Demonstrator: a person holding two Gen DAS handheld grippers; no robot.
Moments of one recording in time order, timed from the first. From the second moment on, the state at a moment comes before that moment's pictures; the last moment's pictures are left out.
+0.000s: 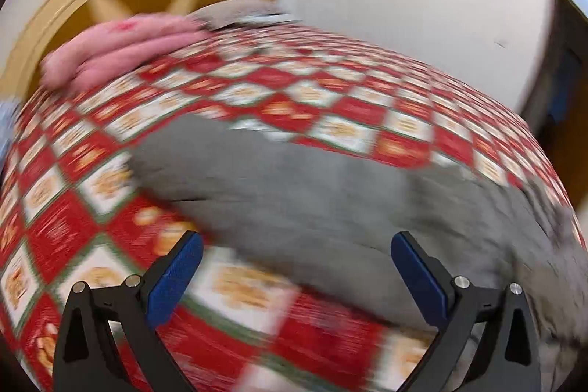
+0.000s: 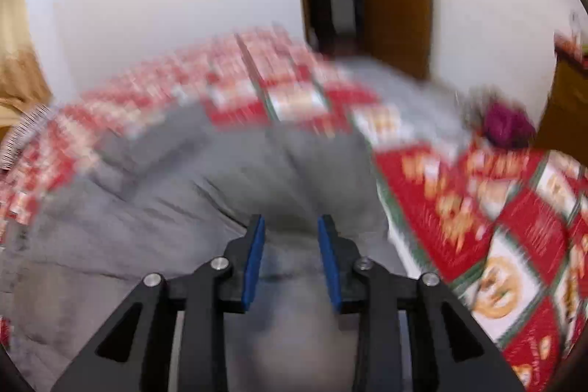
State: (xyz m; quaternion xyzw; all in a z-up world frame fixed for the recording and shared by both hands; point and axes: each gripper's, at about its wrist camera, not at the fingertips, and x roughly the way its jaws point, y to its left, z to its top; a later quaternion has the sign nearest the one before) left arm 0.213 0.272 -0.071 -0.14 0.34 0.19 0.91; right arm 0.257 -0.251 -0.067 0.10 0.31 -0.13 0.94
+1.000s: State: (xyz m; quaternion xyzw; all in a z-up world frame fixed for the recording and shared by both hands) left arm 0.256 0.348 -0.123 -0.39 0.29 0.18 0.86; right arm 0.272 -0.023 -0.116 0.03 0.42 0.15 0.89
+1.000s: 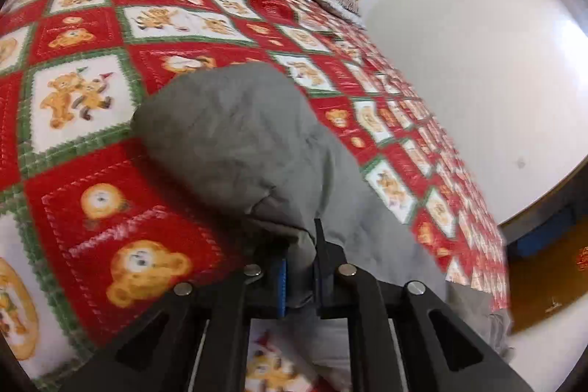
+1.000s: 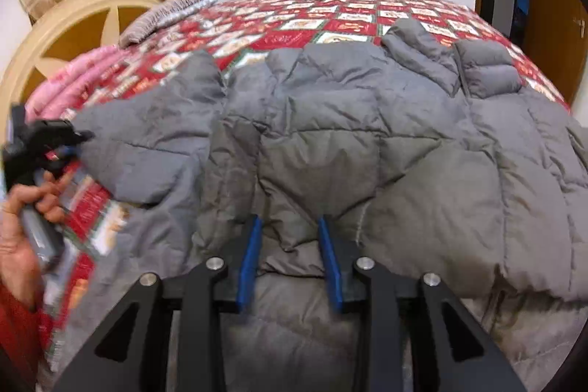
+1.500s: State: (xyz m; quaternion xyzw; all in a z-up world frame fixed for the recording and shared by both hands) left arm 0.199 0.083 0.046 -0.03 0.15 -0.08 0.98; right arm 0.191 -0.206 -0.040 0.20 0.33 -0.02 0.92
